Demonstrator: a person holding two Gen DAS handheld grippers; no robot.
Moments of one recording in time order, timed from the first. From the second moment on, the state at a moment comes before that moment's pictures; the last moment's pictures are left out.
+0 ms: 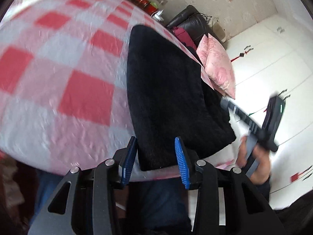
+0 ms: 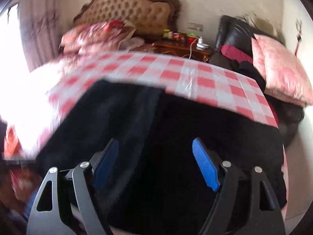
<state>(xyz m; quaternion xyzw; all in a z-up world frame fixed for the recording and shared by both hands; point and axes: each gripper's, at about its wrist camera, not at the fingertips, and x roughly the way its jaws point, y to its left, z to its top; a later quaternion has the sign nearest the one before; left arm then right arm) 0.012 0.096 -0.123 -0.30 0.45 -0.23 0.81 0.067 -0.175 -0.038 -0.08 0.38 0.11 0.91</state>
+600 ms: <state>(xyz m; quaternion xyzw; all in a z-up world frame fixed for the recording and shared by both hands) 0.023 0.107 -0.123 -0.34 0.43 -0.25 0.80 0.050 -0.184 -0.082 -0.01 0.43 0.10 0.90</state>
